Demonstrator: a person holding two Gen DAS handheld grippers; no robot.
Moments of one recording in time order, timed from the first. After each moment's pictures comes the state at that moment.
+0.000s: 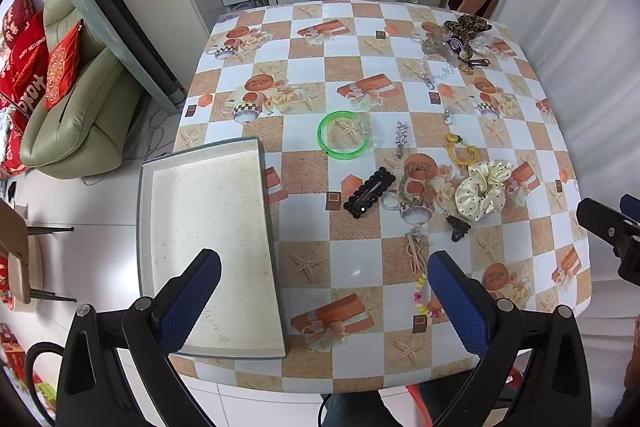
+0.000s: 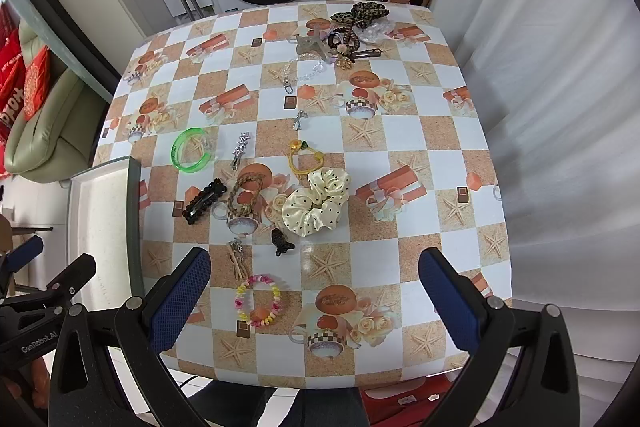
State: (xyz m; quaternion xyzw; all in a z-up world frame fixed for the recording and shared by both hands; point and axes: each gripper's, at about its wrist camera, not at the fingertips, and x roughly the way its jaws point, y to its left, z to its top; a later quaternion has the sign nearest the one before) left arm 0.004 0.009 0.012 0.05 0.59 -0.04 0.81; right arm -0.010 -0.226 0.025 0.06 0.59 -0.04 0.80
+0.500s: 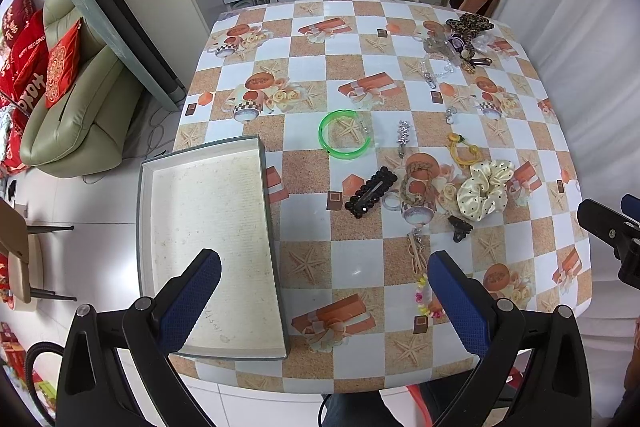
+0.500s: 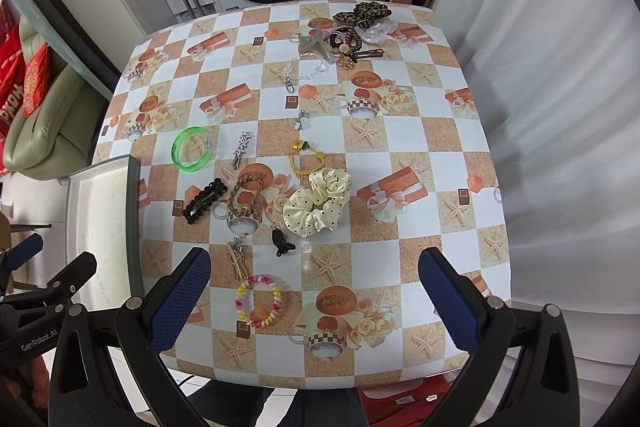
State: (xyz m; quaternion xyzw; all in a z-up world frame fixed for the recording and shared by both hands) left arm 0.004 0.011 0.012 0.05 0.59 -0.04 0.81; right arm -0.009 -0.226 0.024 0.05 0.59 -0.05 0.80
